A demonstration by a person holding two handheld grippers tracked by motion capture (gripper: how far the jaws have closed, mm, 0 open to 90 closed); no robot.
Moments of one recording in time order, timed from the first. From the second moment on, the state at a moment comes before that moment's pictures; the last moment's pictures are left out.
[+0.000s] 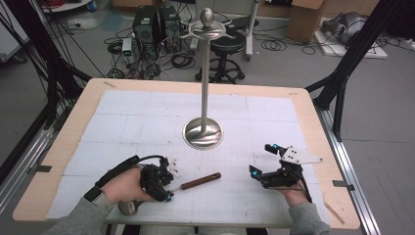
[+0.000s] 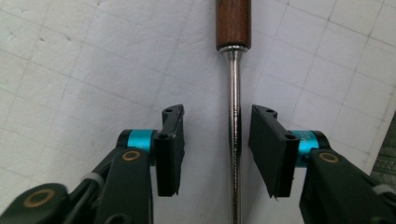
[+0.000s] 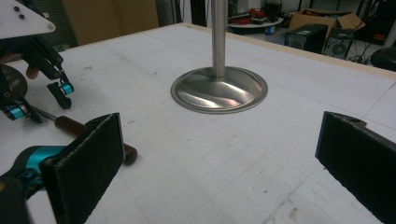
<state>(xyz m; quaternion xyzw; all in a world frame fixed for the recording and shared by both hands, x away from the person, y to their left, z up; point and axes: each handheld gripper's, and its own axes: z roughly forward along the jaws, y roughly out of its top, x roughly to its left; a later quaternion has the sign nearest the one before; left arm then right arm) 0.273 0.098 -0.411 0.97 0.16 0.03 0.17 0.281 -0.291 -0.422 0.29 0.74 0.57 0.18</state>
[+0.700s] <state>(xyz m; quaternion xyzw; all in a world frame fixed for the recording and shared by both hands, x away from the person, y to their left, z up) 0.272 0.088 -0.408 0.98 0.16 0.02 0.13 0.281 -0.291 -0.422 0.29 0.74 0.57 0.18</state>
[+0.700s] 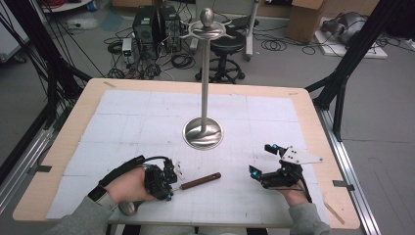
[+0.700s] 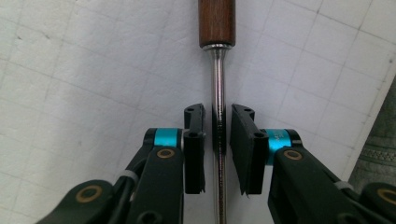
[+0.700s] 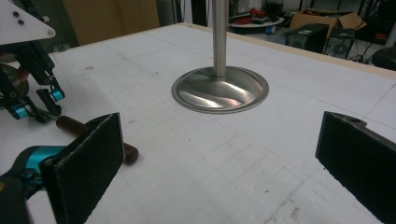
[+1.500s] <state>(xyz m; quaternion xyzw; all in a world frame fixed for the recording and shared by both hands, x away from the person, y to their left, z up) 0.266 0.137 -0.390 0.94 0.20 0.03 0.27 0.282 -0.291 -0.423 0.29 0.75 0.57 0.18</state>
